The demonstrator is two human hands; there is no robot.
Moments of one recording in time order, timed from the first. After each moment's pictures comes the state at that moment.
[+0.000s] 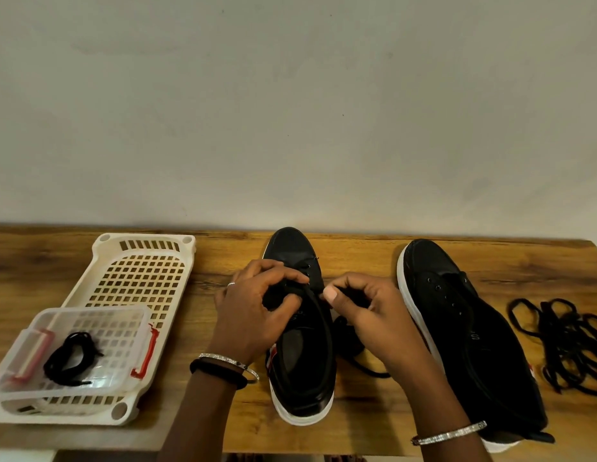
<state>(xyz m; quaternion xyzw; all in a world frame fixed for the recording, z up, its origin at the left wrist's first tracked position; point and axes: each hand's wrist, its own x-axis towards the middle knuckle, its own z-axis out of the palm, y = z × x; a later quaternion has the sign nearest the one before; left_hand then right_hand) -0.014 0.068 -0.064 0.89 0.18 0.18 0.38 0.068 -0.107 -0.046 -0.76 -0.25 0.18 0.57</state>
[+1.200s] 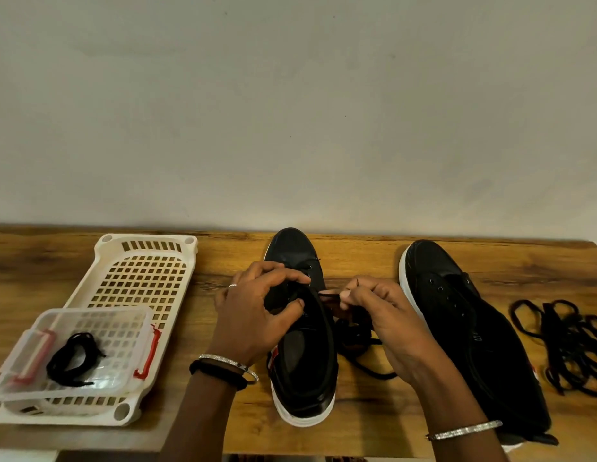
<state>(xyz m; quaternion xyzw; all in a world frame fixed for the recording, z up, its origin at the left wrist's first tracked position) -0.017 0.070 -0.064 0.90 0.16 0.16 0.37 0.072 -0.110 -0.037 -0.69 -0.16 0.28 0.64</state>
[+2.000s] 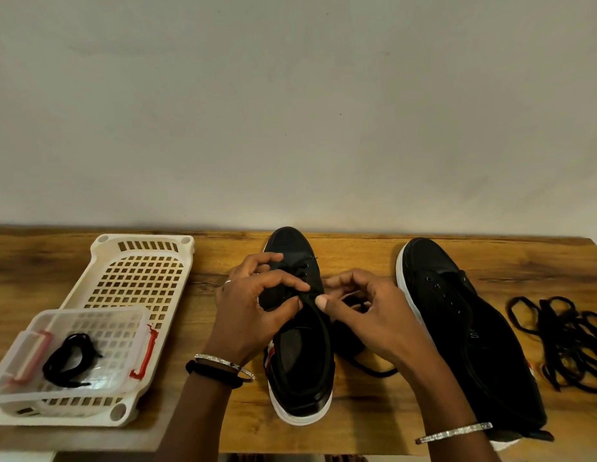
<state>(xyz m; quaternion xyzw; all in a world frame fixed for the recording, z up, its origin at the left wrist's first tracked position) -0.015 0.074 -0.066 0.88 0.12 0.21 0.40 0.073 -0.114 -0.039 -0.81 -0.23 0.20 0.51</state>
